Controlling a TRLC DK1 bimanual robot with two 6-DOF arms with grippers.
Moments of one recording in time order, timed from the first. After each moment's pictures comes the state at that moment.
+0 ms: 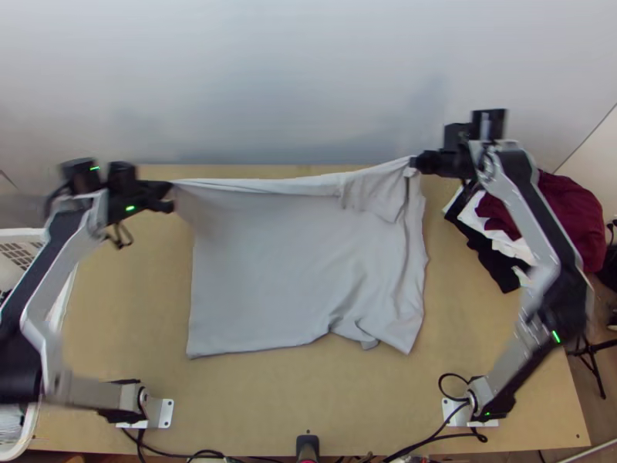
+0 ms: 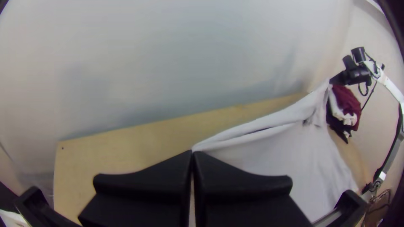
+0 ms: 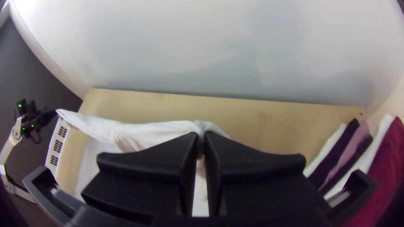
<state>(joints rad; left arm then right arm) 0.15 1.54 1.23 -0.25 0.47 0.22 0.10 1.88 1.79 -0.63 -0.37 0.09</state>
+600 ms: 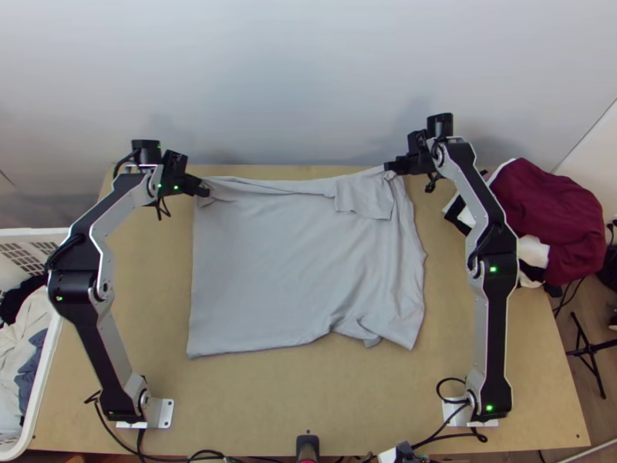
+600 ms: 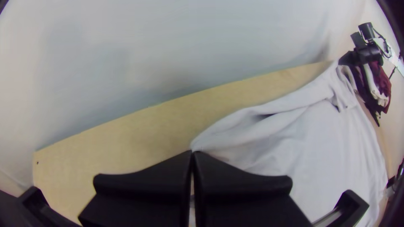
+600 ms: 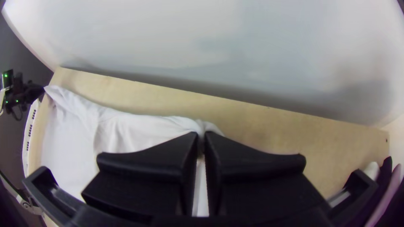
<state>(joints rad) 0.03 2.10 1.67 -0.32 0.28 0.30 0.11 2.46 2.31 -0.72 -0.29 -0.04</state>
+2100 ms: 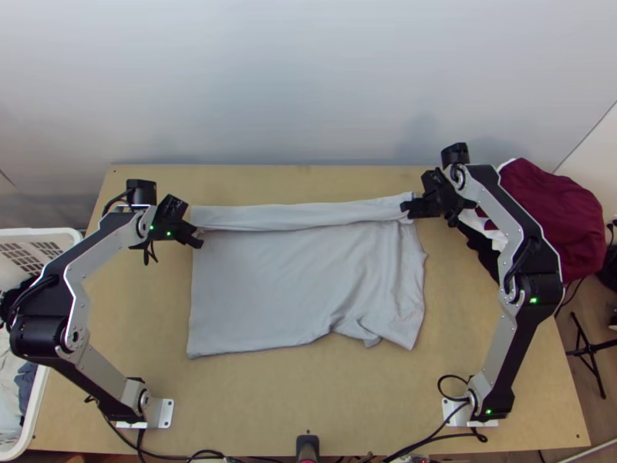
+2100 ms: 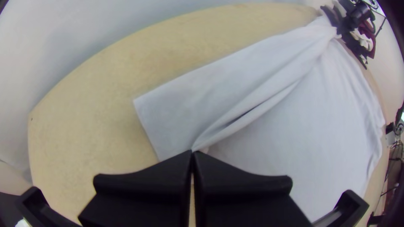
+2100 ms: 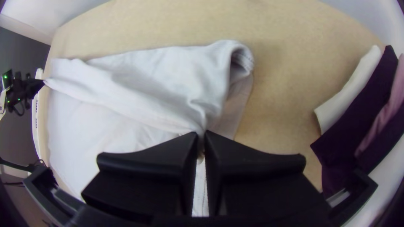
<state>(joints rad) 0.03 1.77 1.18 -0.37 0.25 0.49 0.07 2.10 1.73 -0.87 -0.29 -0.10</state>
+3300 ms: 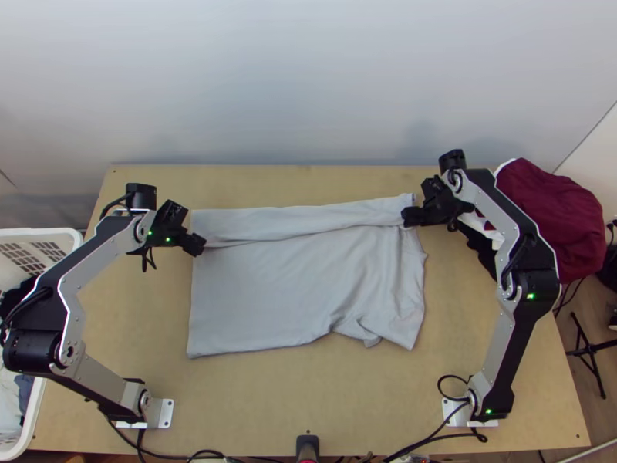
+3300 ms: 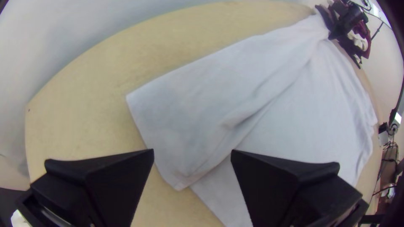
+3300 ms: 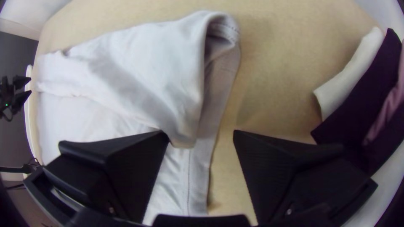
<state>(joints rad) 0.01 1.69 1.14 -0.45 0.26 0.45 0.07 2.13 1.72 -0.91 -0.23 -0.11</state>
